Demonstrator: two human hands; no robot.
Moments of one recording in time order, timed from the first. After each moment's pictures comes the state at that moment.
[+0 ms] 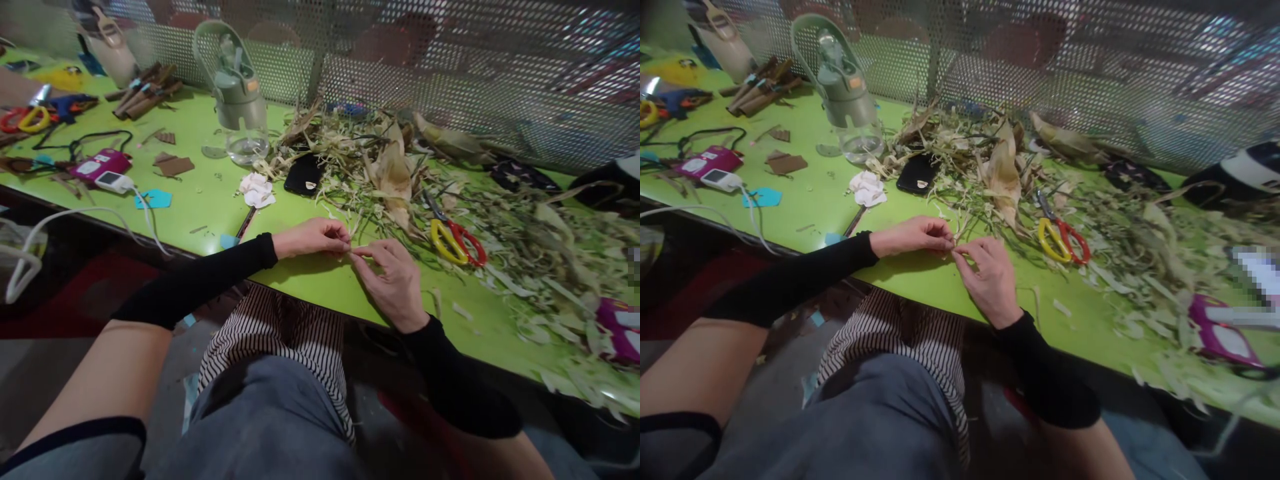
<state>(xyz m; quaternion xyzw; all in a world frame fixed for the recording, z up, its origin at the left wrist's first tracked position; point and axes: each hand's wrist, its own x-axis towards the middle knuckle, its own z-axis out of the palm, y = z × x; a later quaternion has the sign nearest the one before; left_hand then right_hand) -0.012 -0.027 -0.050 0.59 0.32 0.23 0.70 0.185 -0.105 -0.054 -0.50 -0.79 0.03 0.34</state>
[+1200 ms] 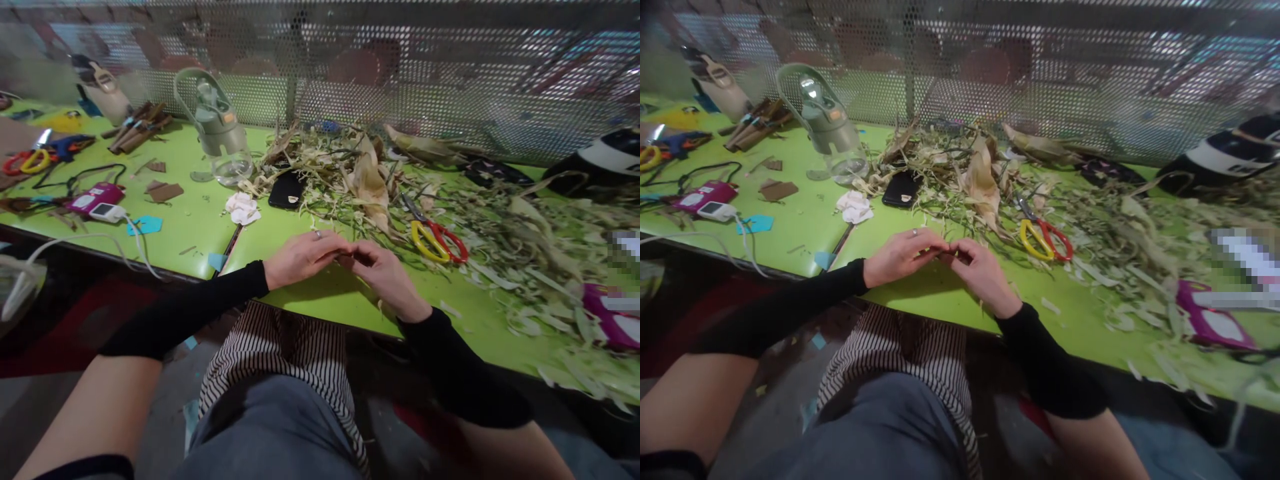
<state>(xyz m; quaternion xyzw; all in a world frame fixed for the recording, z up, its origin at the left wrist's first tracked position) -0.012 -0.044 -0.061 0.90 0.24 0.34 0.14 0.195 -0.084 -0.043 -0.51 -0.69 0.36 0.36</state>
